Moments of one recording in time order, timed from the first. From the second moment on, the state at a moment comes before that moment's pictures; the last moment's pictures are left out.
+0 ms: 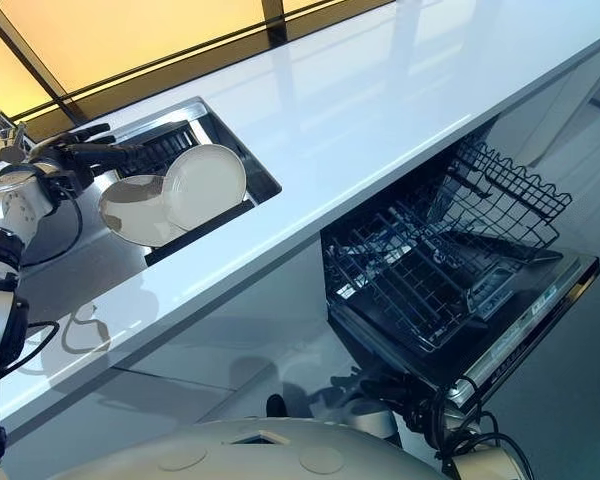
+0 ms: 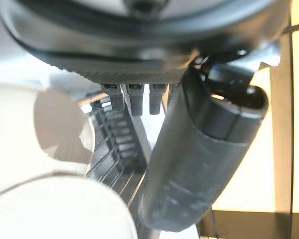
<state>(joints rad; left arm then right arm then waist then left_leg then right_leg) -0.84 0.88 -0.24 1.00 -0.70 0.30 -0.05 -0.03 -0.28 0.17 1.25 0.37 0.06 0.25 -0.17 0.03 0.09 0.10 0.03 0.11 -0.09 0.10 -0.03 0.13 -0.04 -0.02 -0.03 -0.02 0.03</state>
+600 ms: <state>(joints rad) -0.84 0.88 -0.24 1.00 -0.60 0.28 -0.03 -0.03 -0.28 0.17 1.25 0.38 0.06 0.25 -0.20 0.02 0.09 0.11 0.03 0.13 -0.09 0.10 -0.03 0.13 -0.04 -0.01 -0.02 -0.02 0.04</state>
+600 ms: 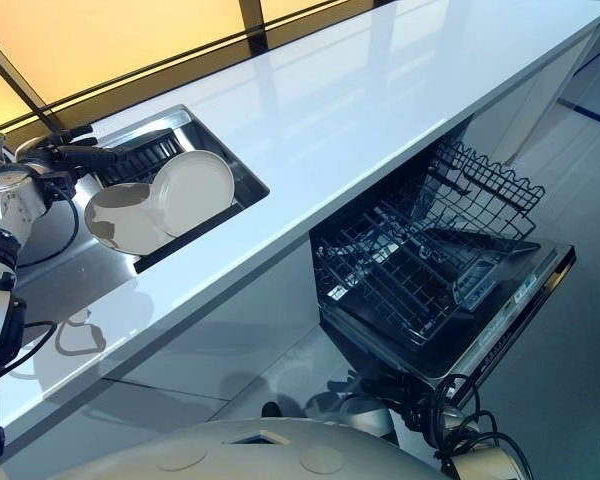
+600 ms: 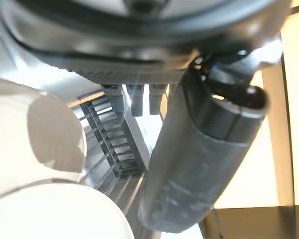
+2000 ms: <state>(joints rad) -0.86 0.83 -0.41 0.92 -0.49 0.24 -0.34 -0.03 -0.28 0.13 1.23 0.39 0.04 0.25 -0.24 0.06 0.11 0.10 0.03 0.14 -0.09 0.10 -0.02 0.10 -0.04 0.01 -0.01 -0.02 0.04</state>
